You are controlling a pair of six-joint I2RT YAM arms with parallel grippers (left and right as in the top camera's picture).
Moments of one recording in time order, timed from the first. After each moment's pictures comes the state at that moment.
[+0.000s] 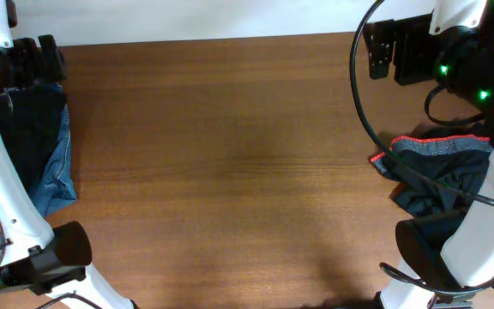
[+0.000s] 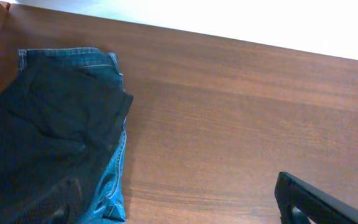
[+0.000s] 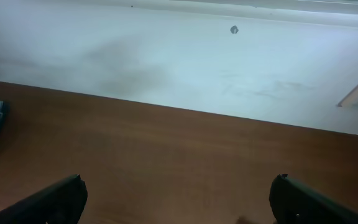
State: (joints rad) left arm 0.30 1.97 2.58 -1.50 0.16 0.07; right arm 0.17 1.92 3.11 -1.69 -0.03 -0.01
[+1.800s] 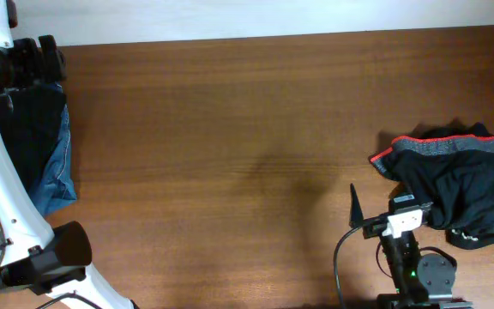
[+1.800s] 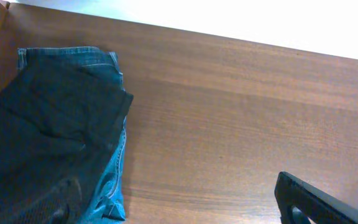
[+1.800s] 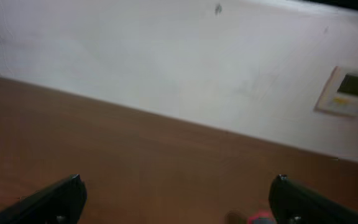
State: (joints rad) left arm 0.30 1.97 2.58 -1.51 0.16 0.07; right arm -0.05 0.03 0.07 -0.01 -0.19 -0.19
